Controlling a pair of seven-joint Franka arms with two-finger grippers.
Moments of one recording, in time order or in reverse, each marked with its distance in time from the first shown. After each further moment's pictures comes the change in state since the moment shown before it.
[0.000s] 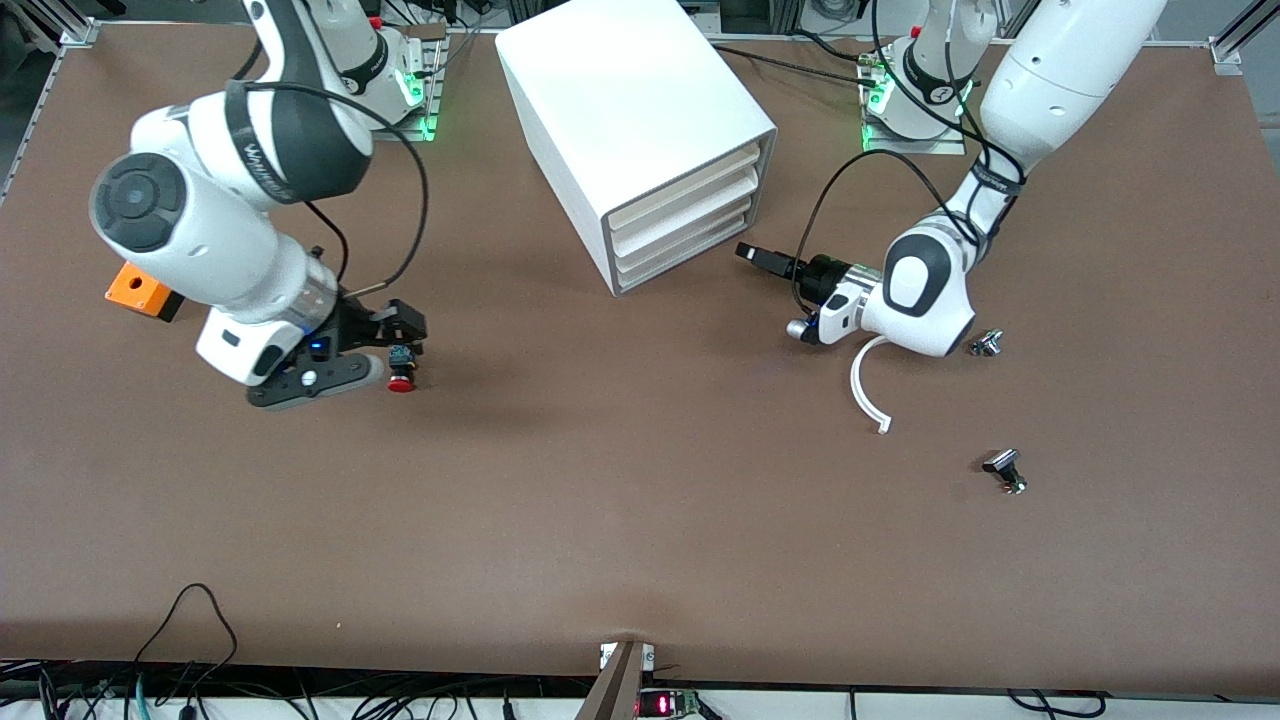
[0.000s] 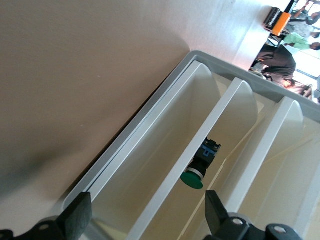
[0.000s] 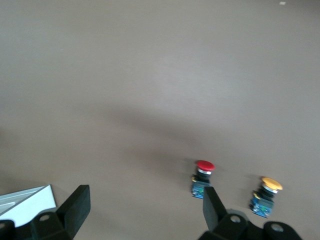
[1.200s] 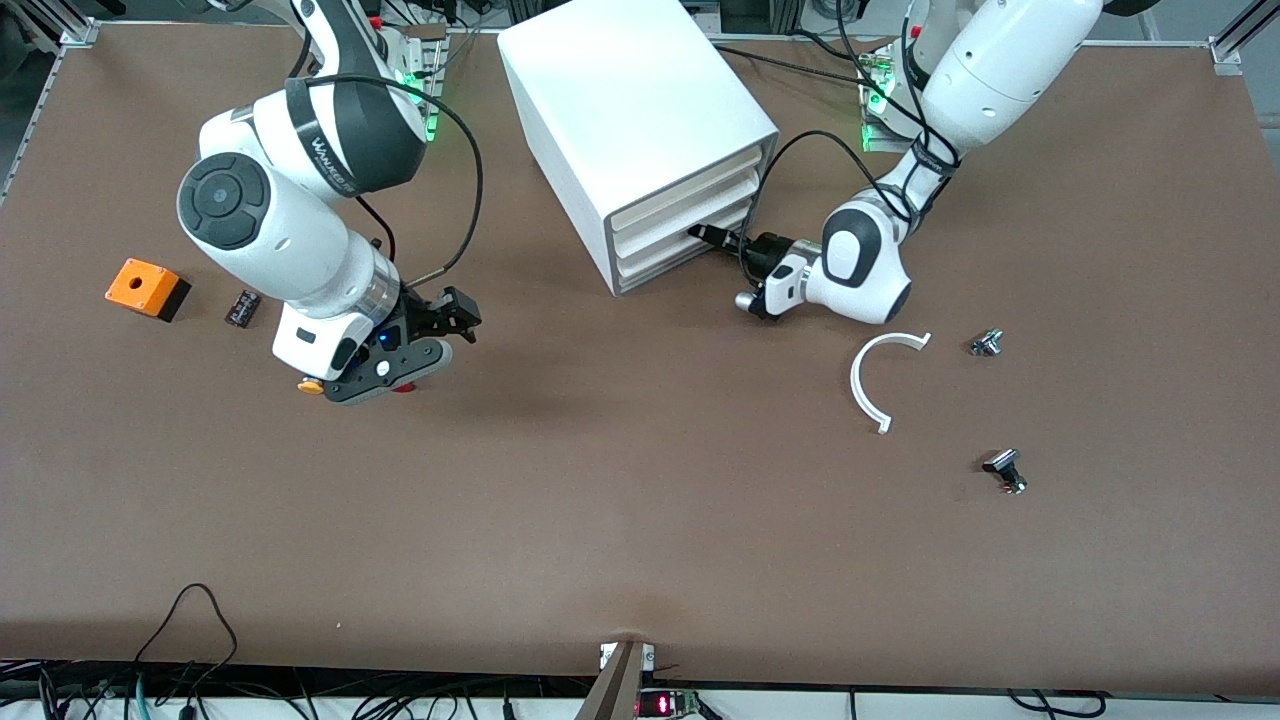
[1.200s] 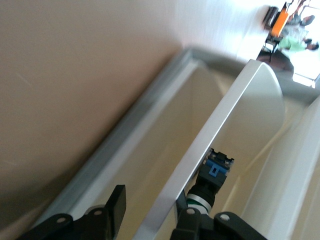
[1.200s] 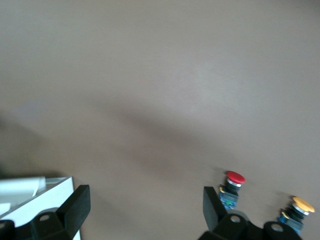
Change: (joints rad) left arm -0.082 0.015 -0.039 -0.023 -0.142 0.167 0.081; right arm 0.005 0.024 0.088 0.030 0.001 0.001 -0.021
